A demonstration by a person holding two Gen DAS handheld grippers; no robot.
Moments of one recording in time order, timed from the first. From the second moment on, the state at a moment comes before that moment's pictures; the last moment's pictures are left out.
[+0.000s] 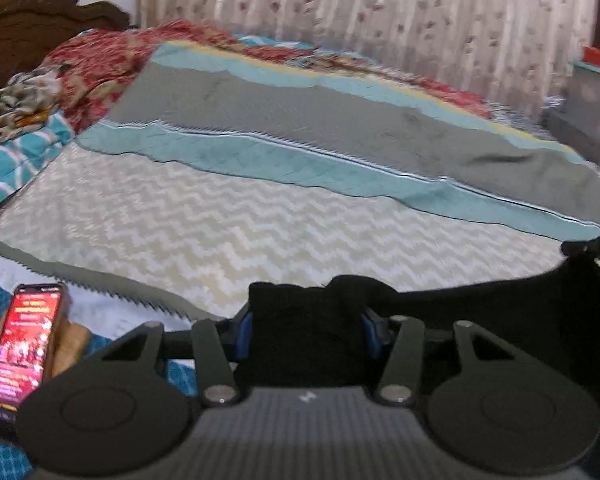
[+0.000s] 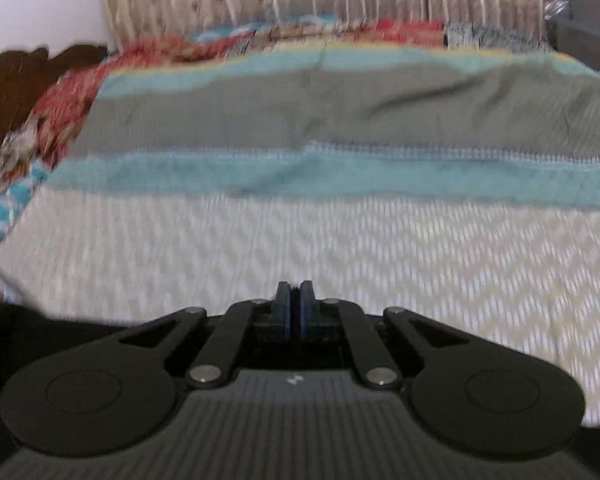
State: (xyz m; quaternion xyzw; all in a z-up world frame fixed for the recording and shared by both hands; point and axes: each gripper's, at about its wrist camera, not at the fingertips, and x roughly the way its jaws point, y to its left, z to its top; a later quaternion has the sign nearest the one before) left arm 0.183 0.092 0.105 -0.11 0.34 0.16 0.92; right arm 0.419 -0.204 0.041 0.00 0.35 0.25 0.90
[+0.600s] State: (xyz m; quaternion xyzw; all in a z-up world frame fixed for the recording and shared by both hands) left arm 0.147 0.109 0.115 -0.13 0.36 0.17 0.91; right arm 0.336 -0.271 0.008 0.09 0.43 0.29 0.85
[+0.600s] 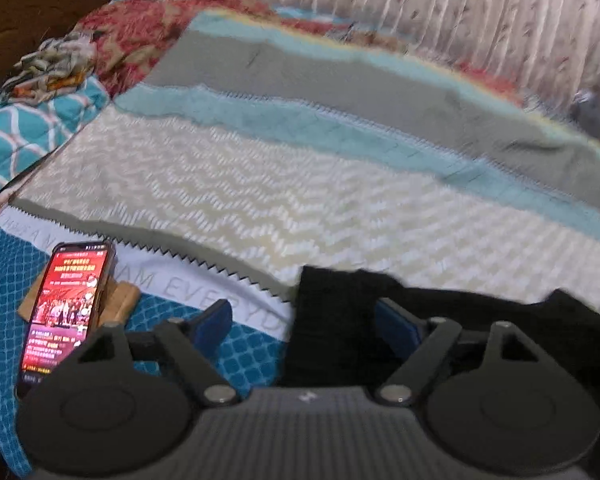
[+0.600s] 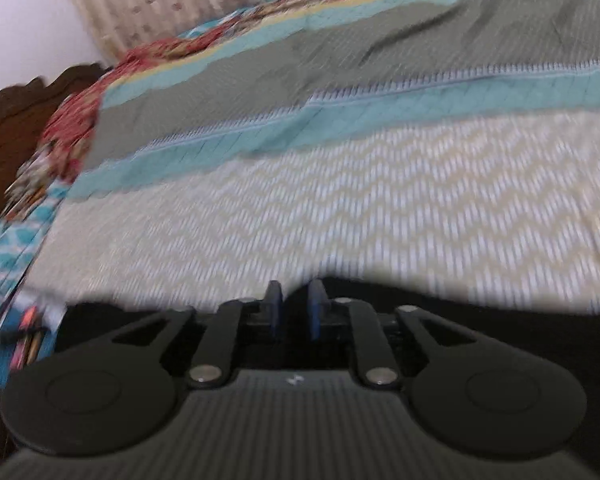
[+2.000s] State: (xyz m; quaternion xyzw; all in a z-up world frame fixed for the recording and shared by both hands) left arm 0.215 -0.149 0.070 -0.09 0.56 -0.06 0.82; right arm 0.216 -0.673 -0.026 0.45 0.20 -0.05 0.87
